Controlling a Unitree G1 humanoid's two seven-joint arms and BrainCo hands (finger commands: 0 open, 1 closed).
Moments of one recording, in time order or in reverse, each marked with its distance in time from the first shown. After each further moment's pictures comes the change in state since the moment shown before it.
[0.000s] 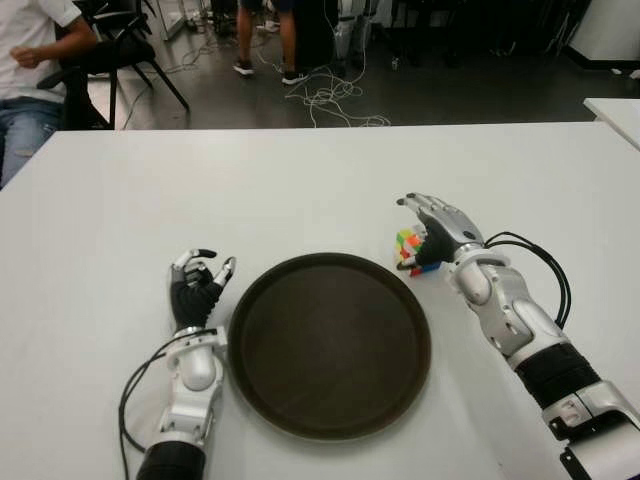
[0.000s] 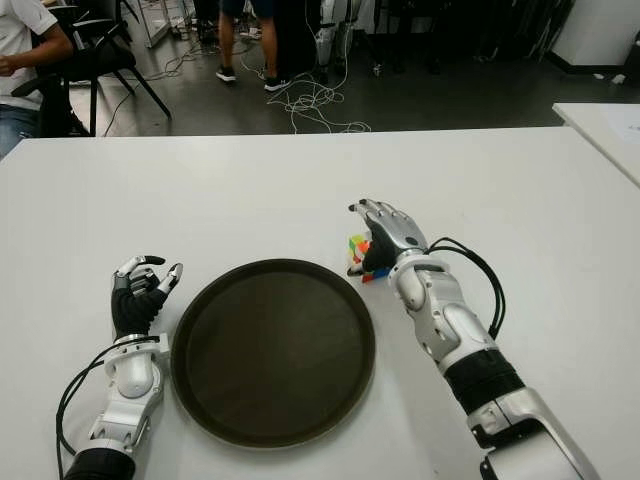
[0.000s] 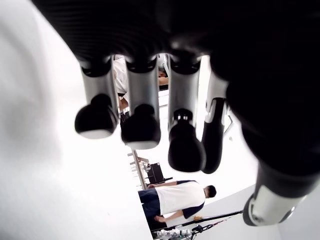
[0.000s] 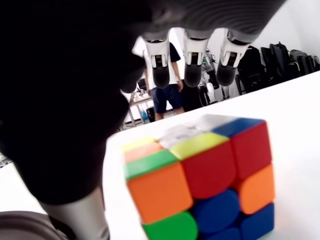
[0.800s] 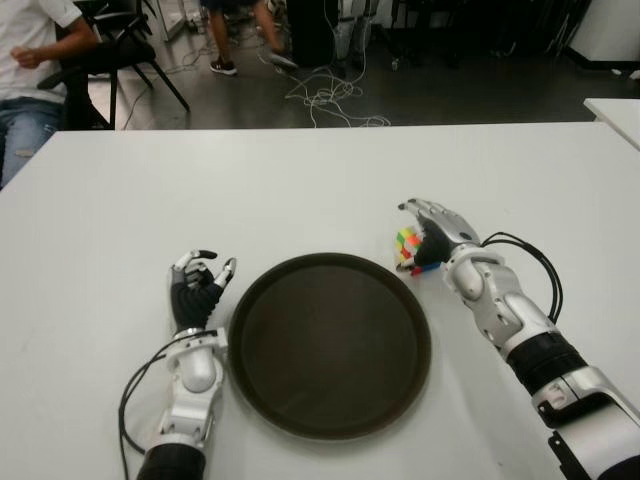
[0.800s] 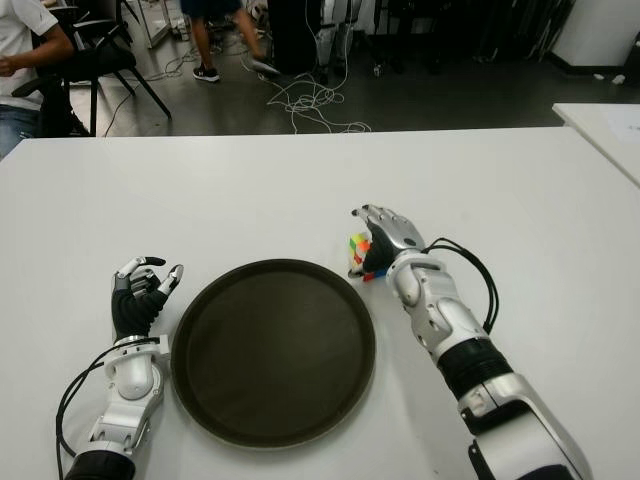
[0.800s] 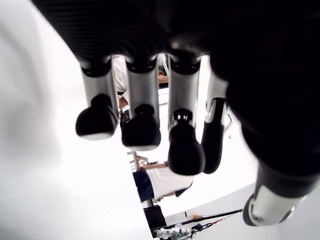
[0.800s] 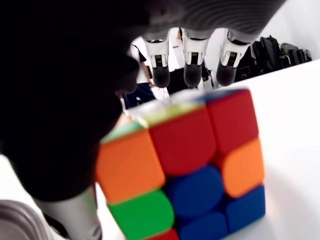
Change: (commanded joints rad) left arm -0.003 0.007 0.006 0.009 -0.002 0.030 0.004; right arm -0.058 0.040 0.026 0.186 0.005 -0.046 -0.032
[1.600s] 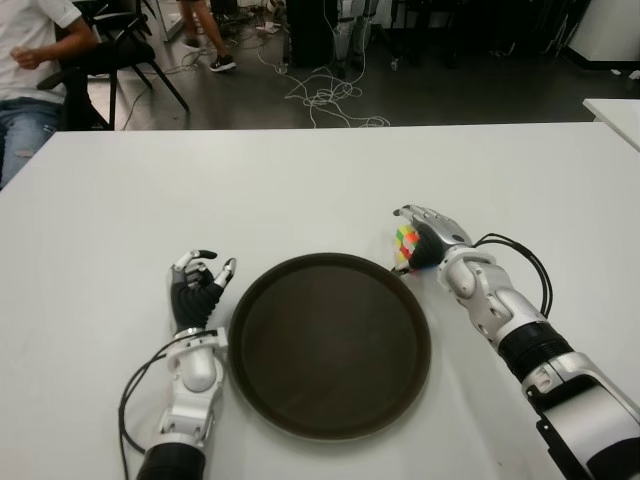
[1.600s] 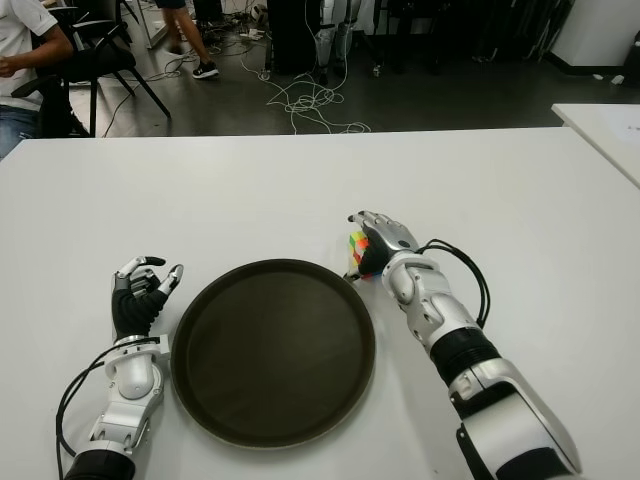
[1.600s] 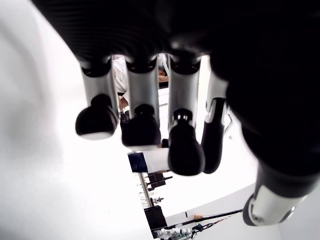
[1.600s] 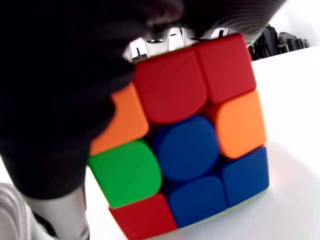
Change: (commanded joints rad) left arm -0.001 0.002 -0.007 0.010 0.012 0.009 0.019; right arm -0.037 0.037 0.030 0.163 0.020 -0.040 0.018
